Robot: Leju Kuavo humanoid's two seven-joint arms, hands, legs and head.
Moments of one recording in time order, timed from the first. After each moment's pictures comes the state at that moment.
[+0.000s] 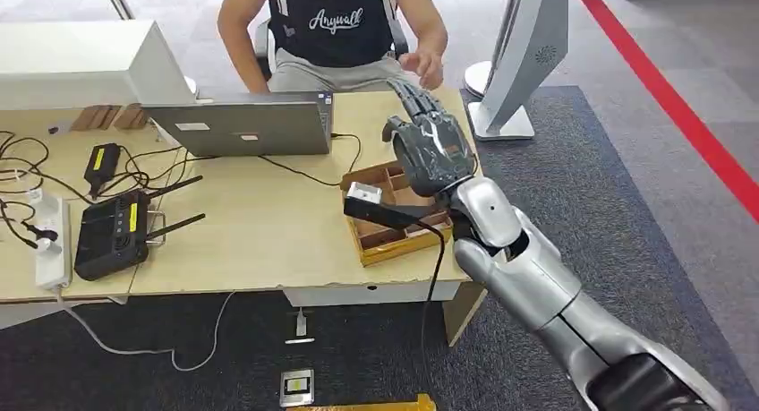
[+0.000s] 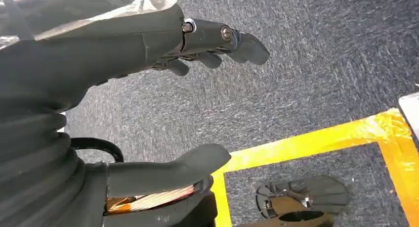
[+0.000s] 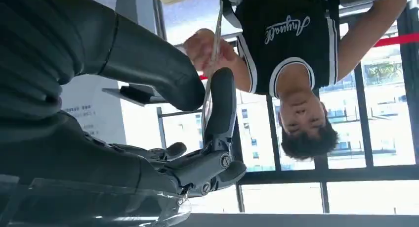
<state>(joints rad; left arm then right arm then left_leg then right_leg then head) -0.17 -0.04 -1.13 -0.24 0.57 0.54 0.12 -0.73 -0.20 0.72 -1.30 1.04 -0.23 0.22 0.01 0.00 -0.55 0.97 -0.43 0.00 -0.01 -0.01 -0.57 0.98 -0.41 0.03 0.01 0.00</state>
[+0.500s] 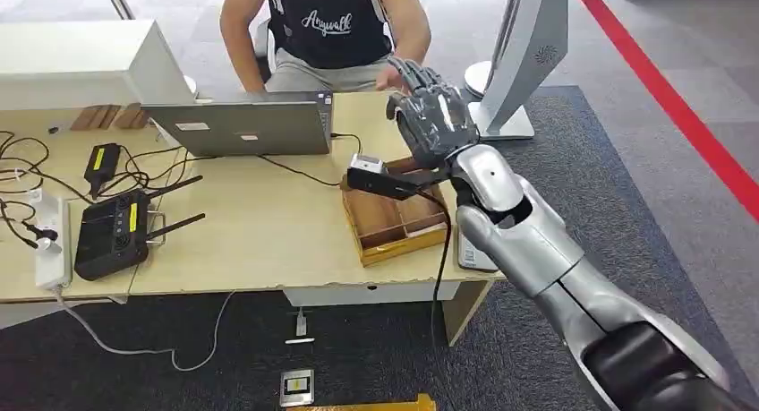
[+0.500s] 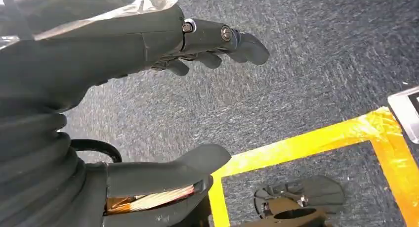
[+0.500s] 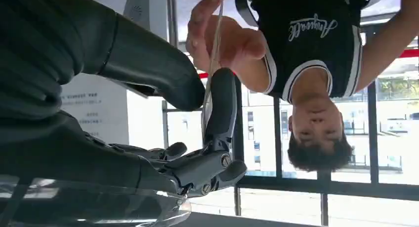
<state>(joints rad) -0.19 -0.04 -1.13 -0.24 0.51 0.51 0.13 -0.89 -0.18 0.71 -1.12 1.02 -0.17 0.19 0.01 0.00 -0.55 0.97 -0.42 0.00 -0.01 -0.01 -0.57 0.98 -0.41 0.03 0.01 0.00</state>
